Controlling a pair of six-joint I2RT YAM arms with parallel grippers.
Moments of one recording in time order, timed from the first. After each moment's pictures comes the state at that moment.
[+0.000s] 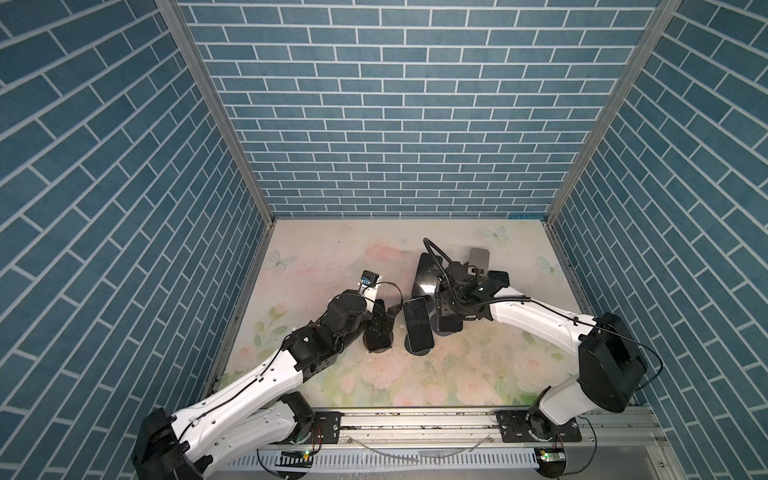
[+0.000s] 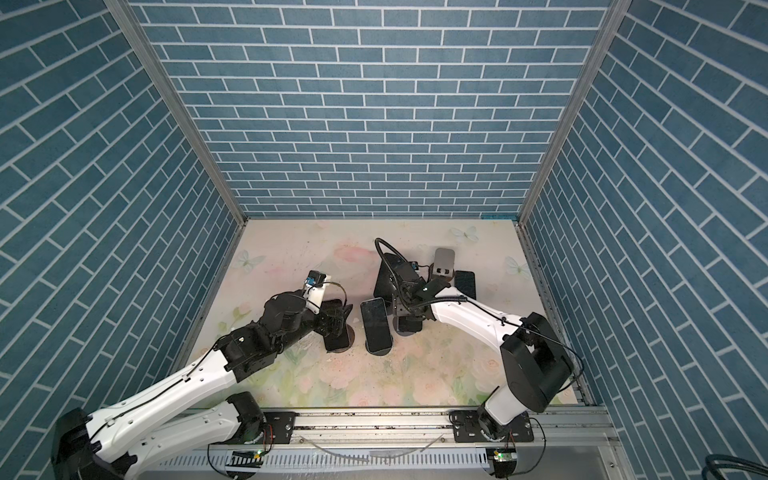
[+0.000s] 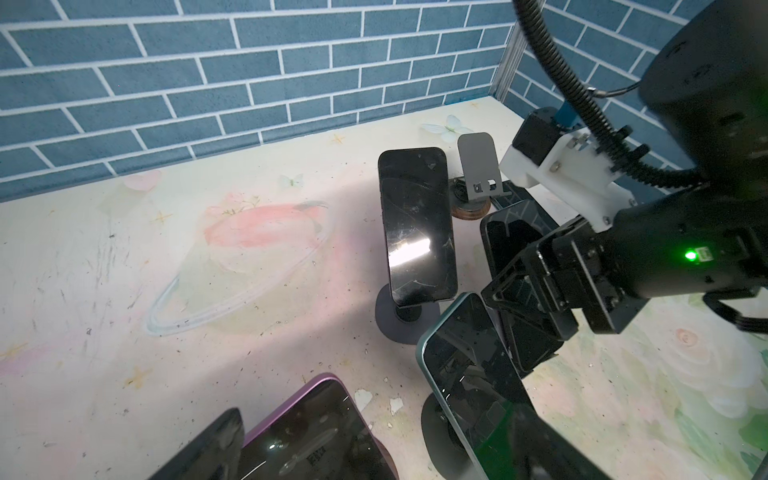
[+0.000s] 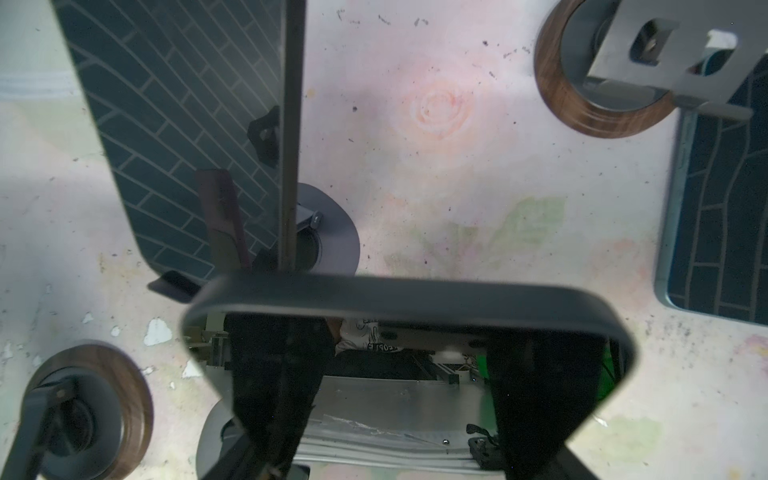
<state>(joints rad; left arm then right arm) -0.81 0.92 0.68 -0.24 -0.20 -0.23 0.78 1.53 1.07 -0.63 0.22 0.60</state>
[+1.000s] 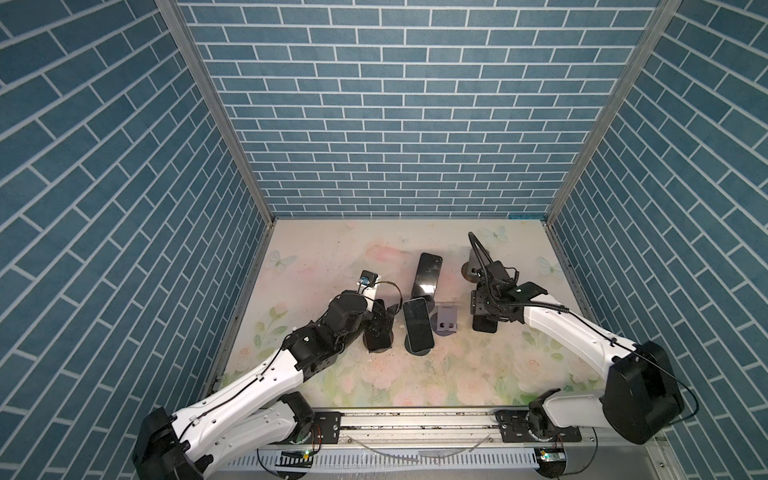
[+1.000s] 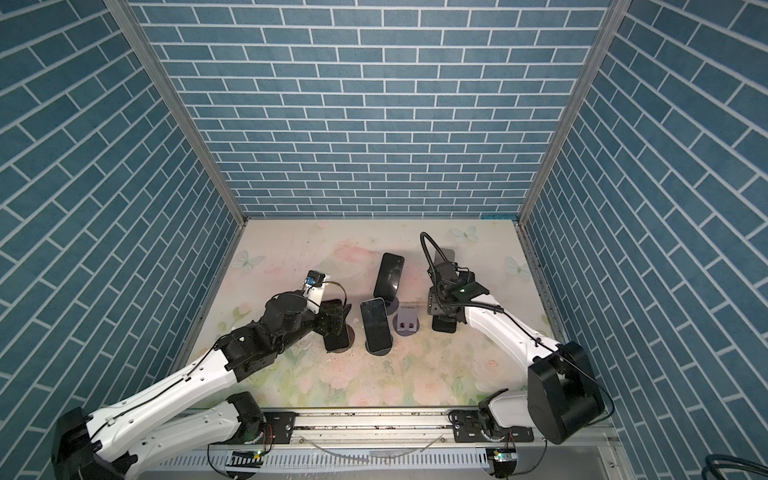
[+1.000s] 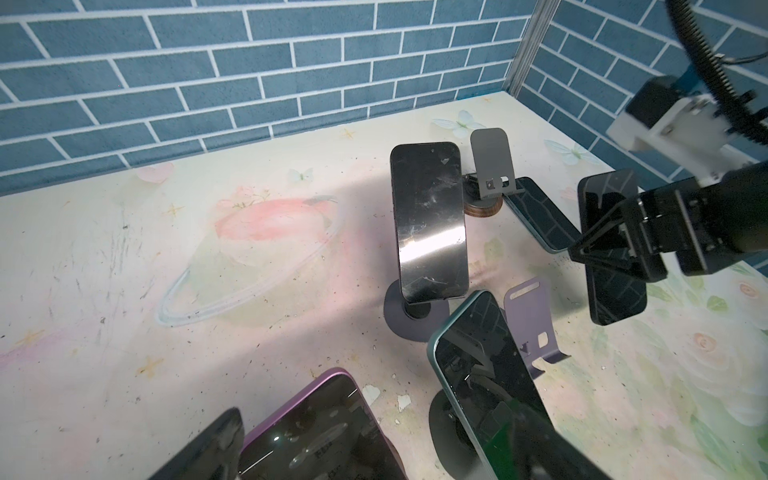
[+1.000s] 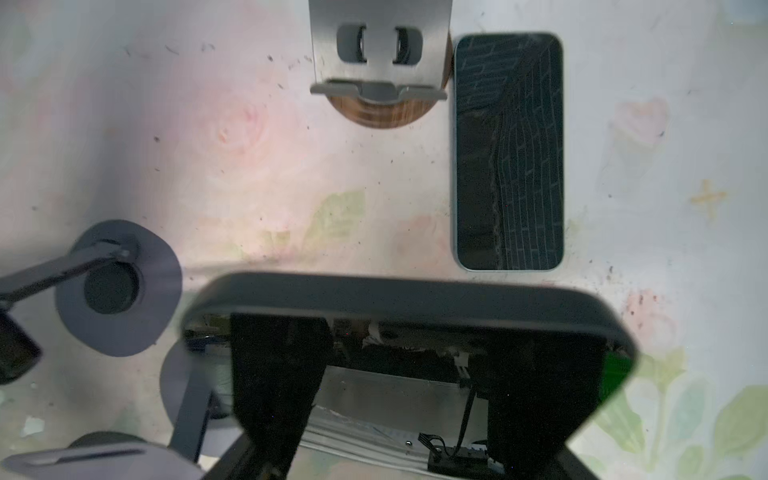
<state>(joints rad) -0.81 0.92 0.70 -0.28 -0.23 -0.25 0.52 1.38 0.91 -0.67 0.22 0.50</state>
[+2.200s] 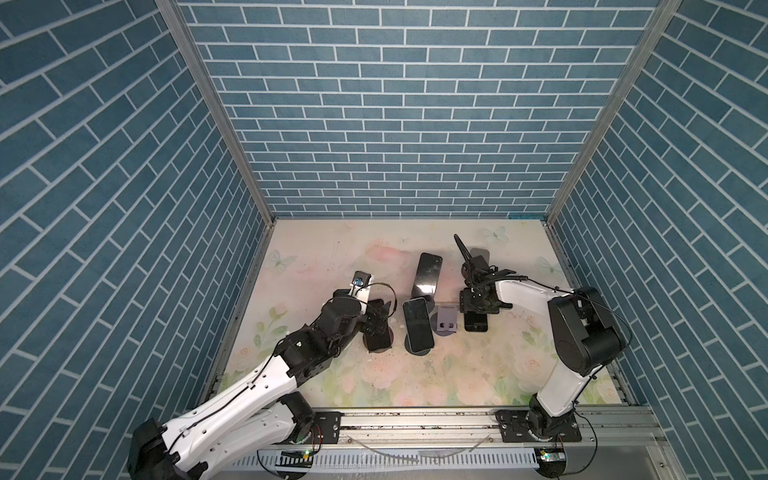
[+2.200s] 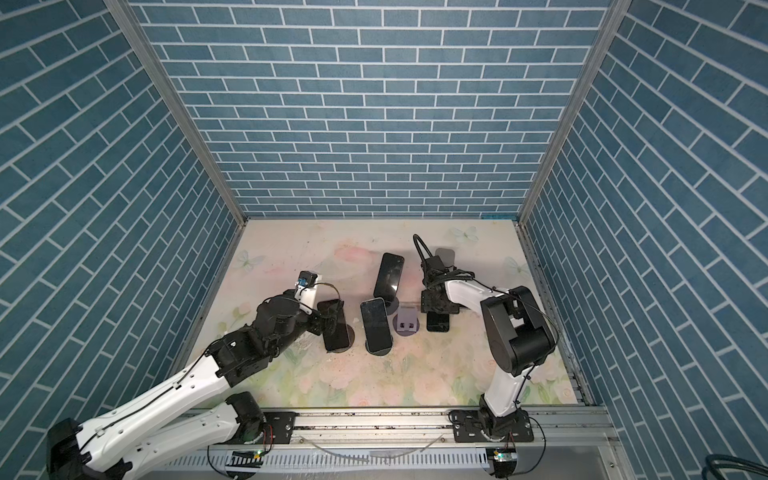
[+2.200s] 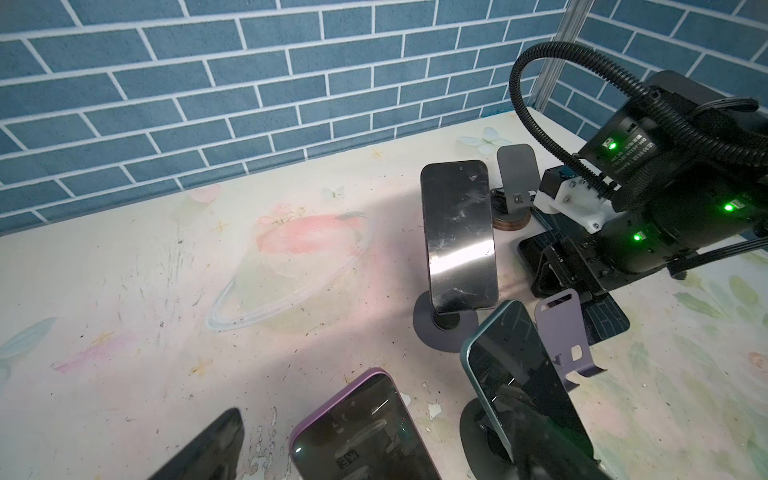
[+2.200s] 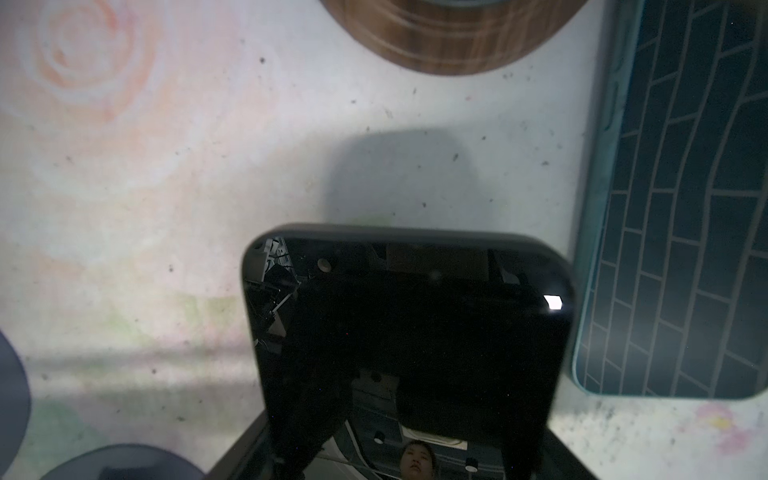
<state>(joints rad) -0.81 0.86 0.68 -0.28 -0.31 -0.20 0.46 1.76 1.04 -0.59 0.12 0.44</state>
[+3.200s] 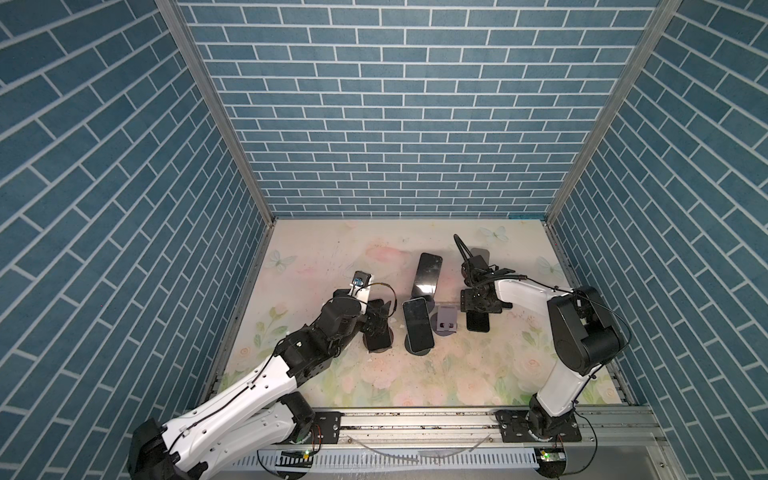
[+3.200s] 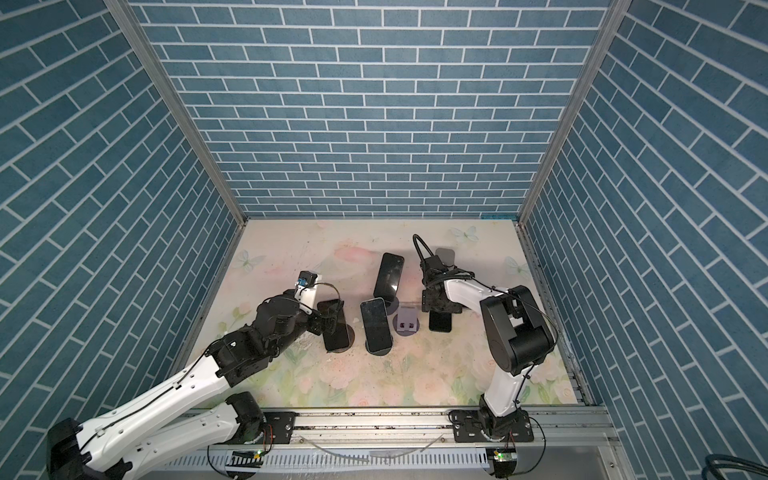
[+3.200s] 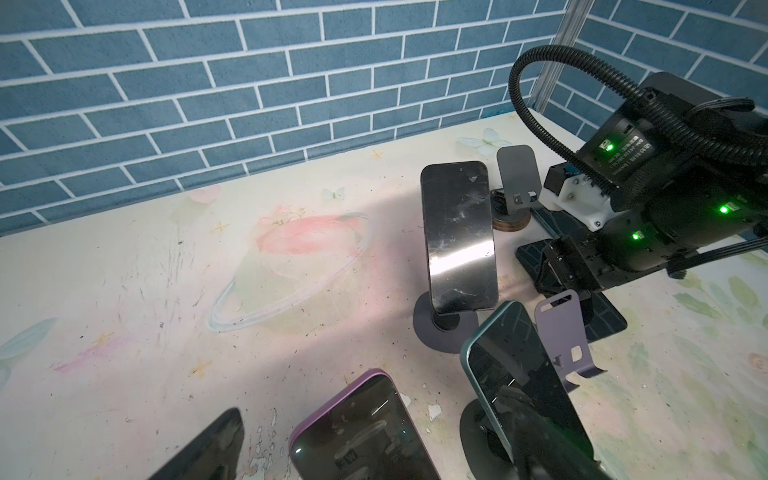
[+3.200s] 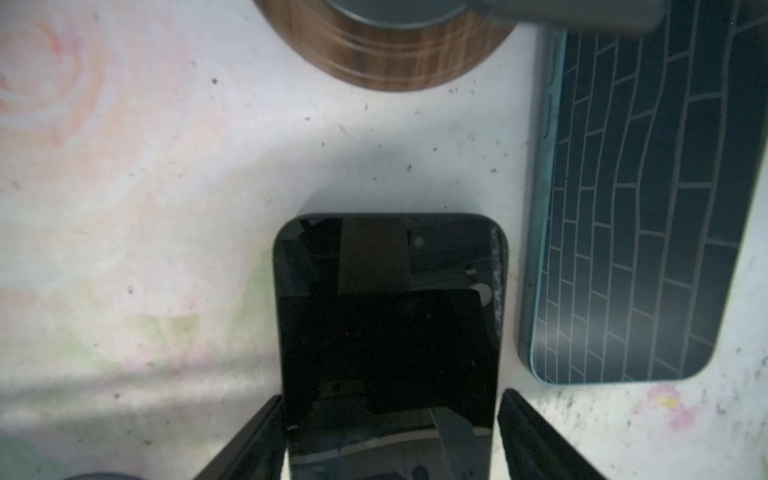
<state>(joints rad) -0.81 0.86 0.67 -0.28 -0.31 -0.20 0.46 1.76 1.05 -0.61 0.19 0.46</state>
